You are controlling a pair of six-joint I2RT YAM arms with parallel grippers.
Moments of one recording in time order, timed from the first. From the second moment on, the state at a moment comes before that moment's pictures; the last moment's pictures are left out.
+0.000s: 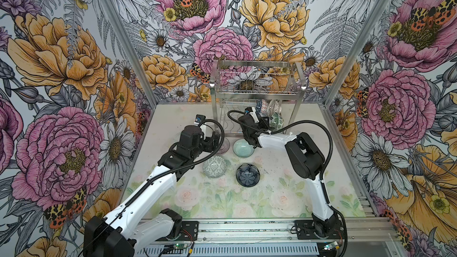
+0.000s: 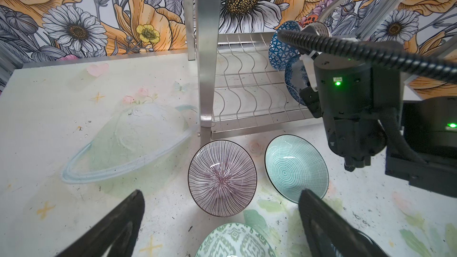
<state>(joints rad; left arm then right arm) -0.48 1.06 0.88 -0.31 -0.15 -0.19 0.62 2.21 1.54 -0.01 1.13 -0.30</state>
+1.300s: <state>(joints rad) -0.31 1.29 0.85 -0.28 -0.11 -0.35 0.68 1.64 1.10 -0.02 0.55 -0.17</state>
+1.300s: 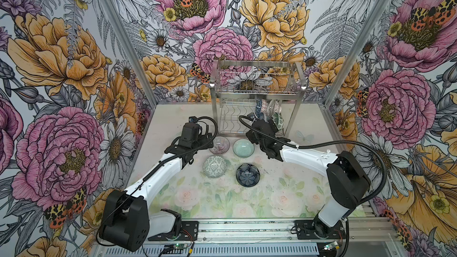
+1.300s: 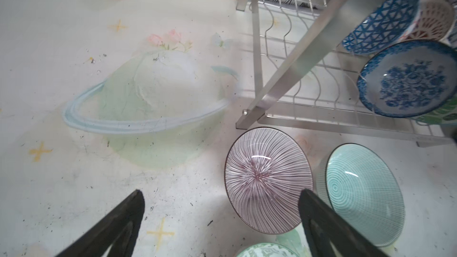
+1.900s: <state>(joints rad) -0.31 1.49 0.82 -0.17 0.02 -0.38 0.63 1.24 0.94 -0.02 0.44 -0.02</state>
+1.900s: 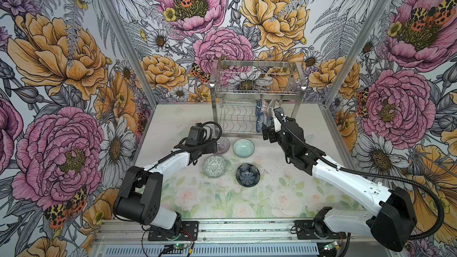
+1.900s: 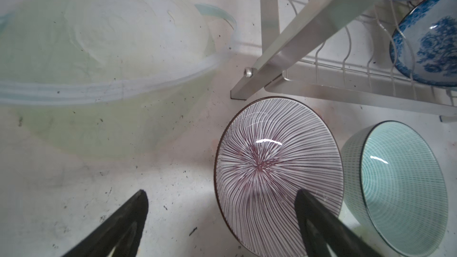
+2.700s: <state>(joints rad) -0.31 1.67 0.90 -0.11 0.06 -0.38 0.61 1.25 0.92 -0.03 0.42 0.00</state>
